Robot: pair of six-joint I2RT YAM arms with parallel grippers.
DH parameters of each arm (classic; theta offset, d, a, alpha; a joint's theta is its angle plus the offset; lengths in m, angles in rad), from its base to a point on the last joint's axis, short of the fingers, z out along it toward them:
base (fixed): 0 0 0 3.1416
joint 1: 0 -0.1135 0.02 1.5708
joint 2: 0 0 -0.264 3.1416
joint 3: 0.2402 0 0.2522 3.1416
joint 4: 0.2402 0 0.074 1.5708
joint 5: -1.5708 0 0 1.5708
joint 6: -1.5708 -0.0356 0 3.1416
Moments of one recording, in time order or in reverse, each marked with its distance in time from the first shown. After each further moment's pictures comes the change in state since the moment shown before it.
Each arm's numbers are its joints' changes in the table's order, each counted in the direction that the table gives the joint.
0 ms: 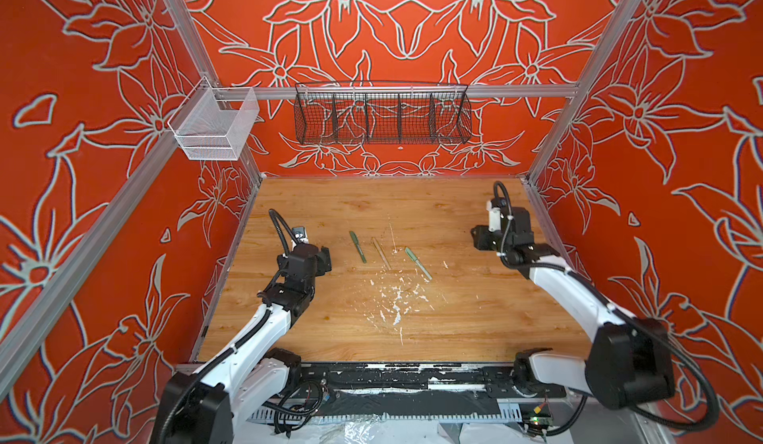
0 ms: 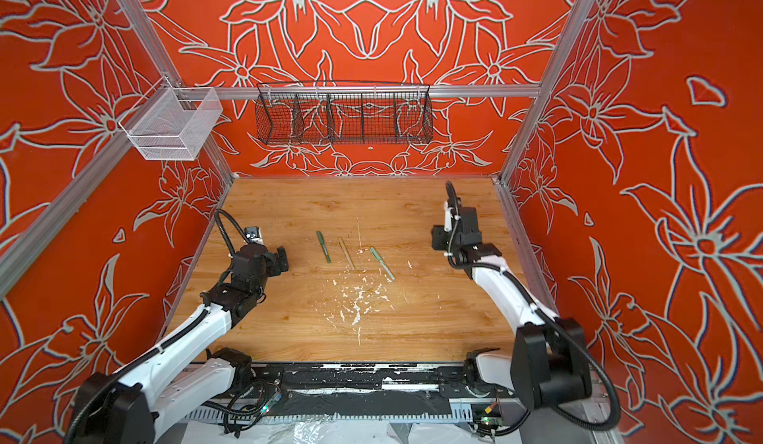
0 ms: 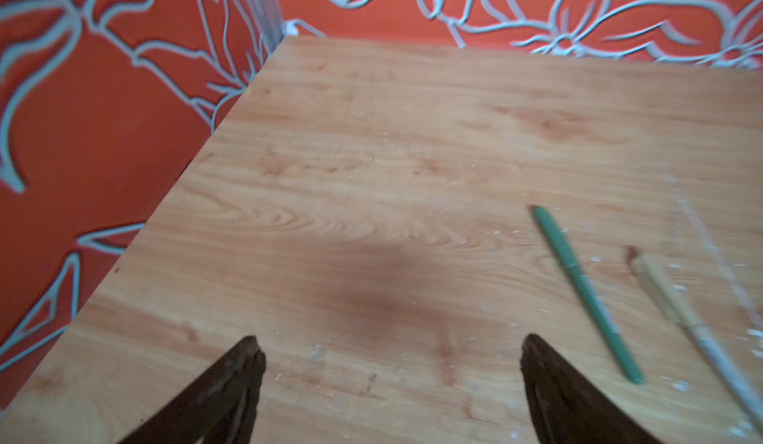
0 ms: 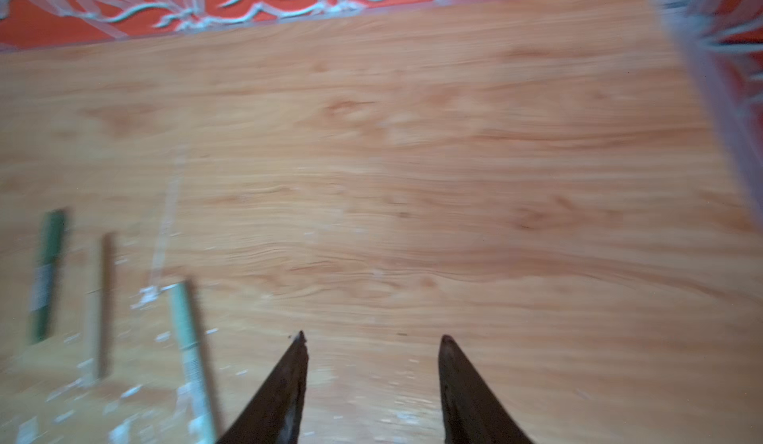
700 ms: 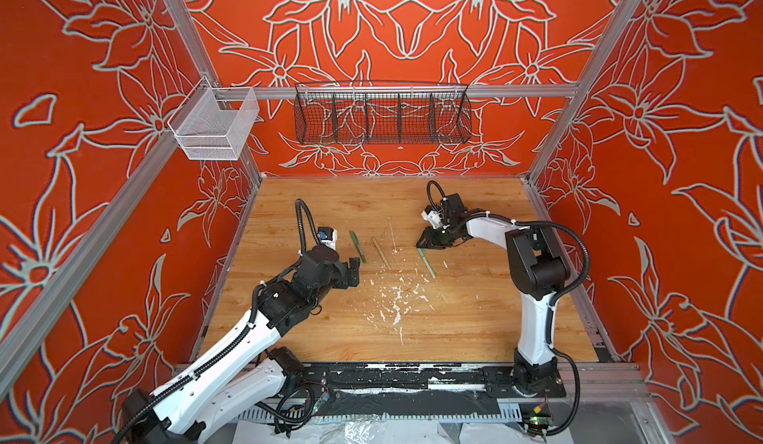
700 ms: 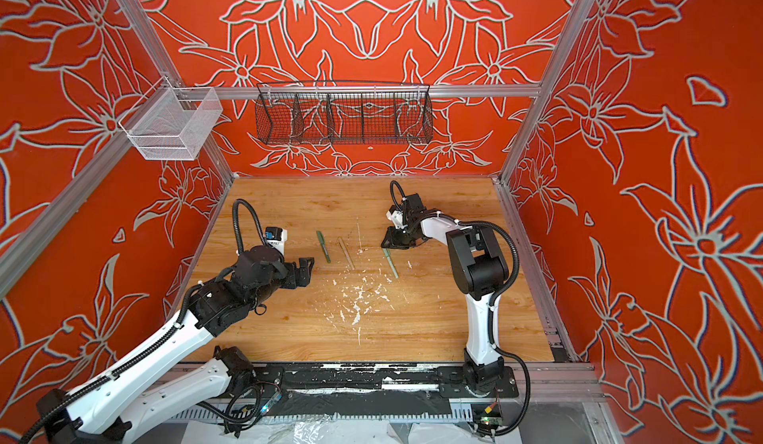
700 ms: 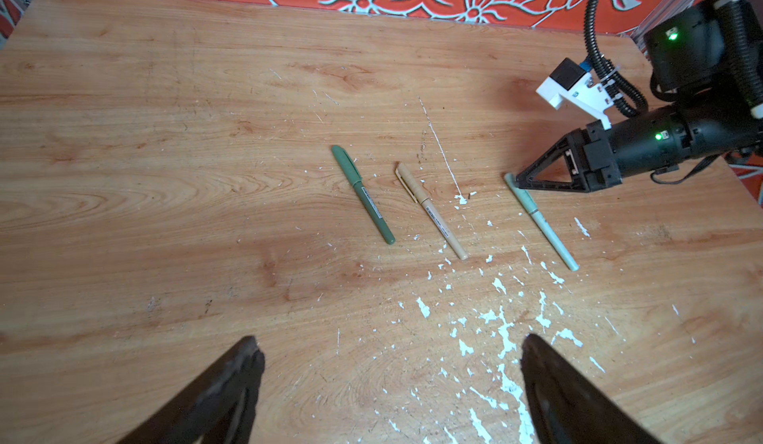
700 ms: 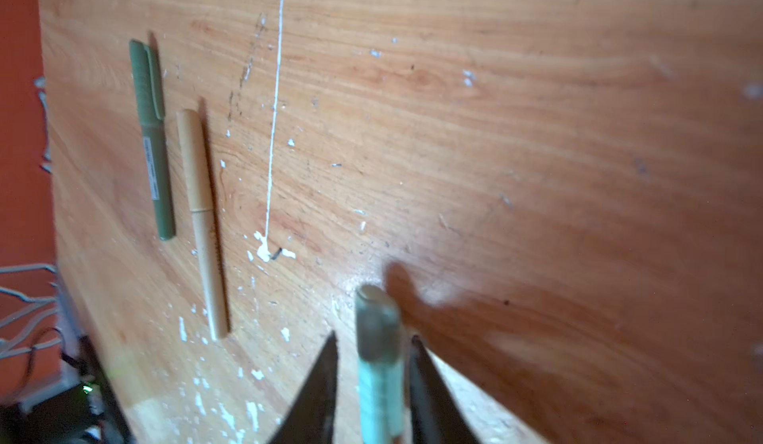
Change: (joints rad) left arm 0.417 -0.188 0.308 0.549 -0.135 0.226; right arm -0.177 0.862 0.647 0.262 0.622 -0.017
